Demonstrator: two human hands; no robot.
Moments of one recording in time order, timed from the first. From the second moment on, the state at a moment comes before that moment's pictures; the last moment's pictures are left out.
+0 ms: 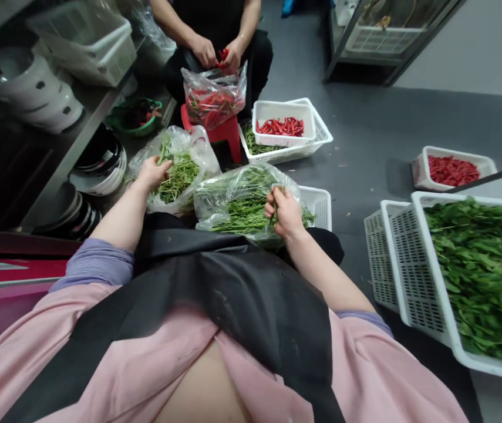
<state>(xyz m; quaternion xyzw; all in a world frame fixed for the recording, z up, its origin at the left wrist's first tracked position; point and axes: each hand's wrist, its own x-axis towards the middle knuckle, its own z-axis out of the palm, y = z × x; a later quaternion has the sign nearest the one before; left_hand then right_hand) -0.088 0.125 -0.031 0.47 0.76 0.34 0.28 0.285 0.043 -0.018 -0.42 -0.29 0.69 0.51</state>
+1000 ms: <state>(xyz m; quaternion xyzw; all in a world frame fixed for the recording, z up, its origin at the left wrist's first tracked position) 0.055 0.024 0.025 0.42 0.39 0.31 0.76 0.309 0.051 0.012 -0.49 -0.82 0.07 0.28</state>
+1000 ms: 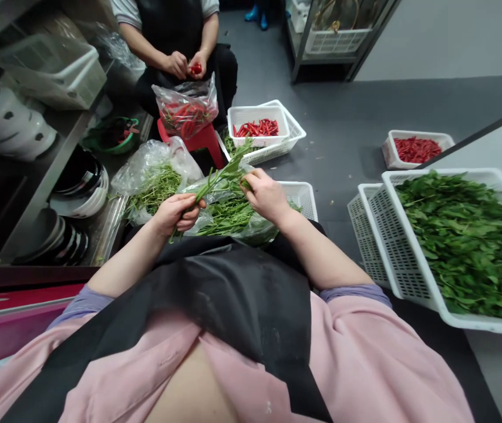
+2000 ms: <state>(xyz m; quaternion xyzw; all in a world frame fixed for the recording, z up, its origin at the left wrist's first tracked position) 0.046 0.030 0.024 0.62 0.58 0.33 0.41 0.308 0.072 -0.009 -0.54 -0.43 0.46 0.56</state>
